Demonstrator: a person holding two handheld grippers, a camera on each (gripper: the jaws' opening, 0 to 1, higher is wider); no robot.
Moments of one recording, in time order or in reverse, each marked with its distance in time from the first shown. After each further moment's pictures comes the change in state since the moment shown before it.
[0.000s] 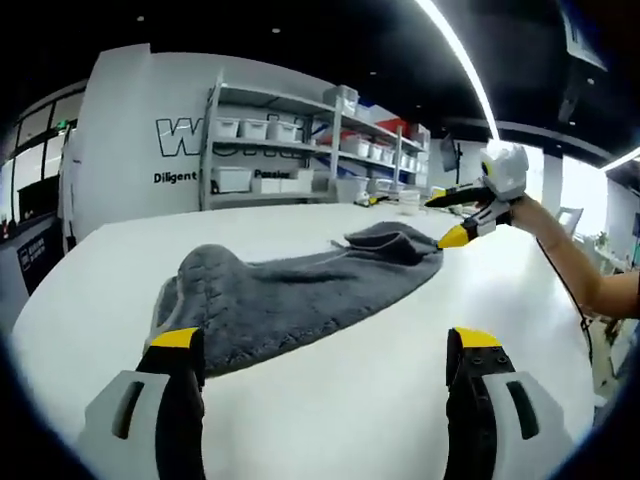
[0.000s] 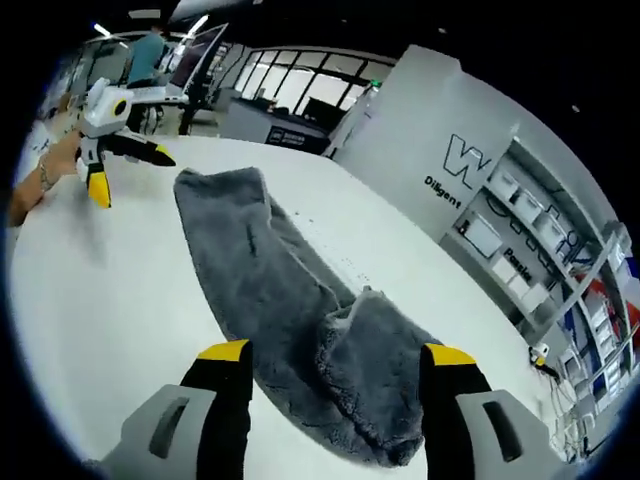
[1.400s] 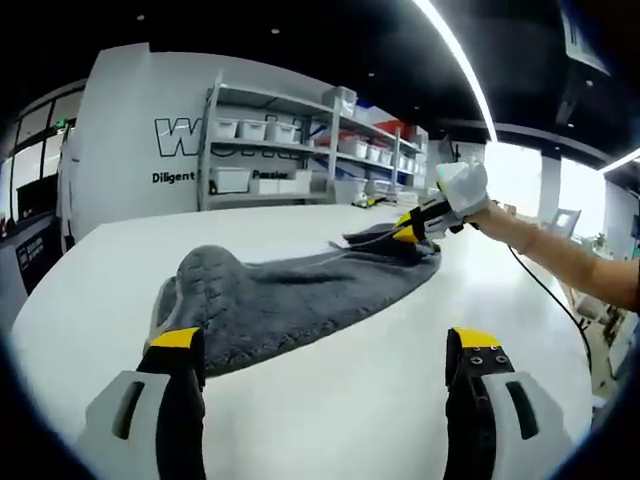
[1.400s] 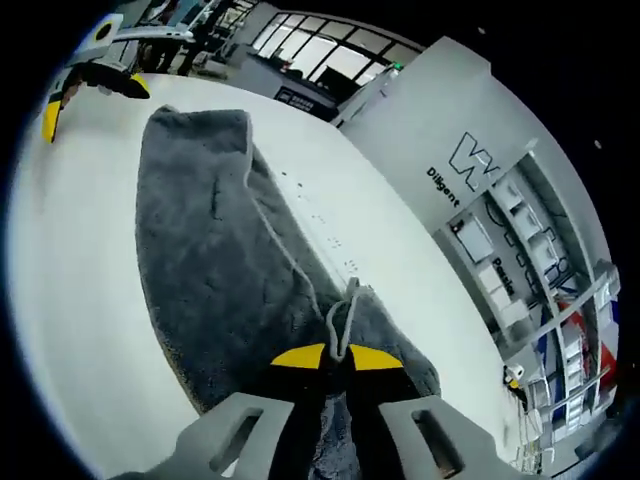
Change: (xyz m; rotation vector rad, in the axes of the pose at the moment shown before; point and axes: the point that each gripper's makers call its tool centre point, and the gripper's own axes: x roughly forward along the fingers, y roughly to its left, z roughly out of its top) left arm -0.003 0.000 0.000 -0.007 -0.004 -0.008; right arm 0.055 -0.022 -0.013 -0.153 0.107 -0.083
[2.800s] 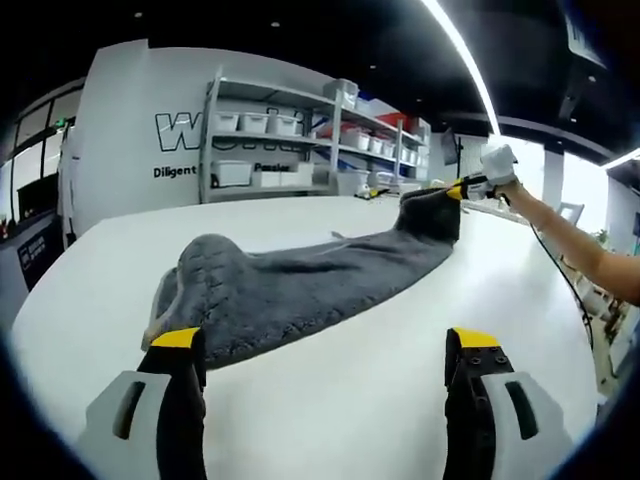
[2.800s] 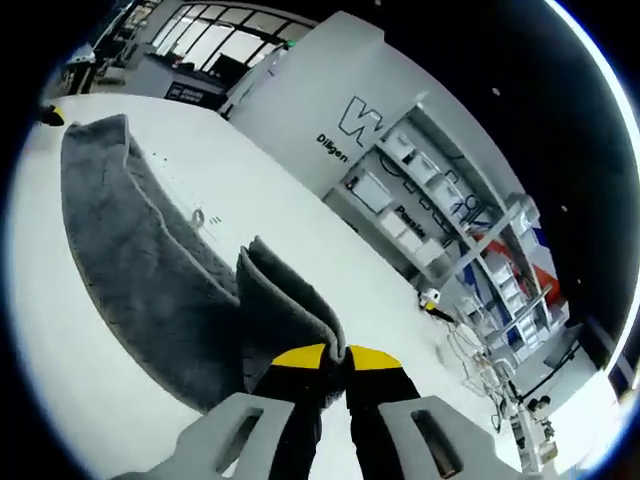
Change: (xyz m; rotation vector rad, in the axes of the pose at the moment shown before) left arm 0.005 0.004 -0.011 0.003 0.035 0.011; right arm -0.099 -0.136 -0.121 0.227 0.103 -0.385
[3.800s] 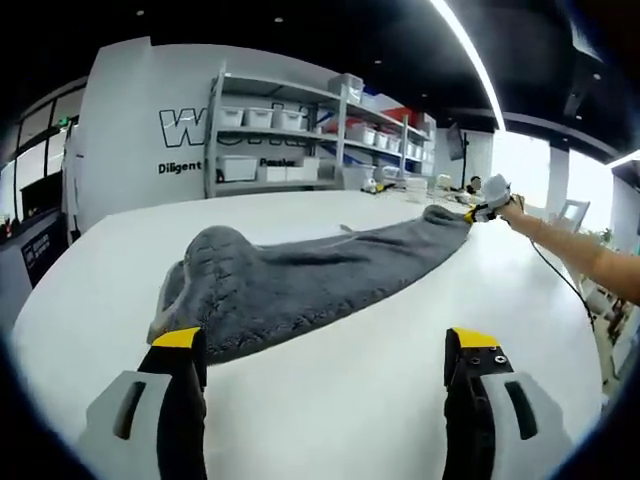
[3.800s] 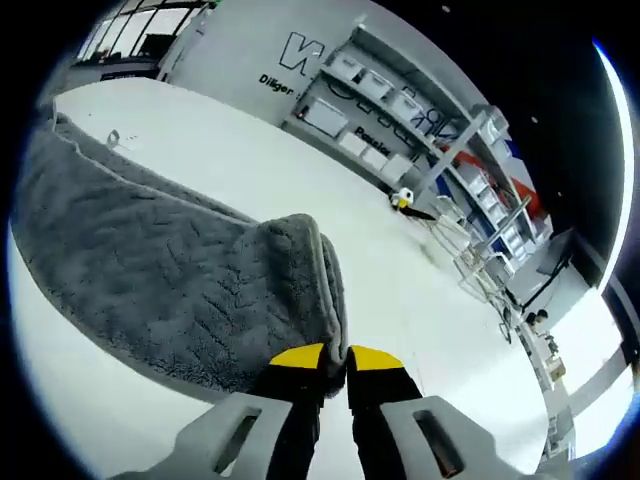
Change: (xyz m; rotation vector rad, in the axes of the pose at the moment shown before) left arm 0.001 0.009 -0.008 -0.002 0.023 0.027; right arm 0.049 -0.038 -0.159 0.213 0.298 -0.096
